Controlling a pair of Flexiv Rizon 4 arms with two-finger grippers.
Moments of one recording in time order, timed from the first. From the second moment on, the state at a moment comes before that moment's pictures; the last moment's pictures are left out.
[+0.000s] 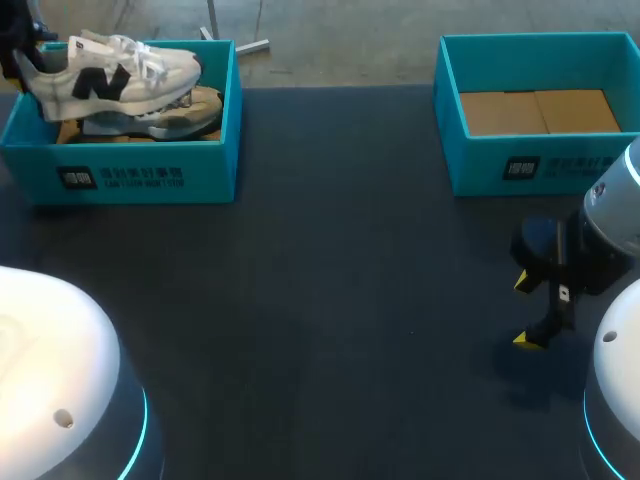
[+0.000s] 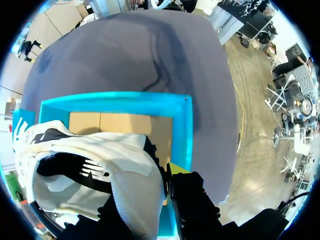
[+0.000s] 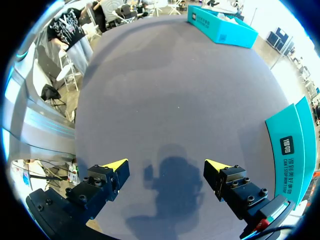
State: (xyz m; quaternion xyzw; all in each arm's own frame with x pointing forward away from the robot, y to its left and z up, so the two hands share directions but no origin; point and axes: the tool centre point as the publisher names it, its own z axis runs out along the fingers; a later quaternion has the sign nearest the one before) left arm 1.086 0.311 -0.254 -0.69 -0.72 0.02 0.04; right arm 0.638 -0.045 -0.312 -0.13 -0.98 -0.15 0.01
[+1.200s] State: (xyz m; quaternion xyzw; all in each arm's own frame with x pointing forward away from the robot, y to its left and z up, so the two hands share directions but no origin) left arm 0.982 0.243 -0.112 -0.73 -0.68 0.02 0.05; right arm 0.638 -0.045 -0.312 -0.13 -0.98 -0.15 0.01
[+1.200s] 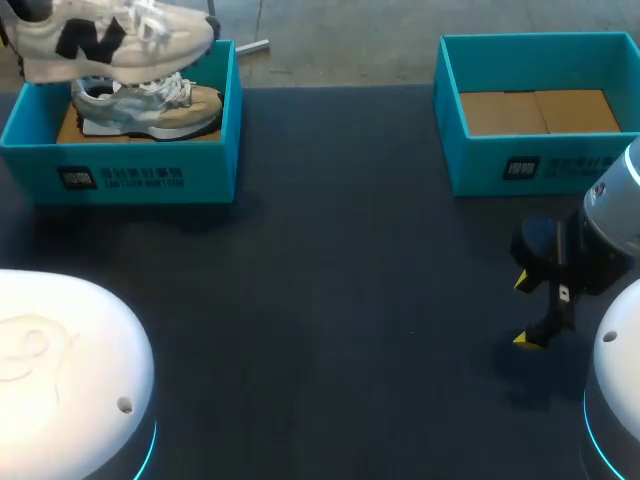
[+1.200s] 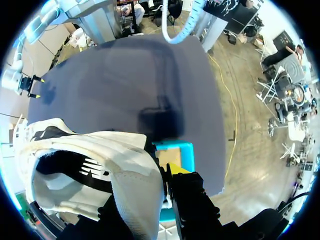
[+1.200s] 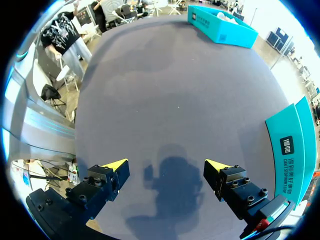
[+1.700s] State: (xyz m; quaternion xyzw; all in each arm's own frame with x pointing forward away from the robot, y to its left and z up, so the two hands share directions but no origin) left arm 0.875 0.188 -0.136 -0.72 -0.68 0.03 0.08; right arm 0.638 -0.045 -0.312 -0.13 -0.98 -0.15 0.01
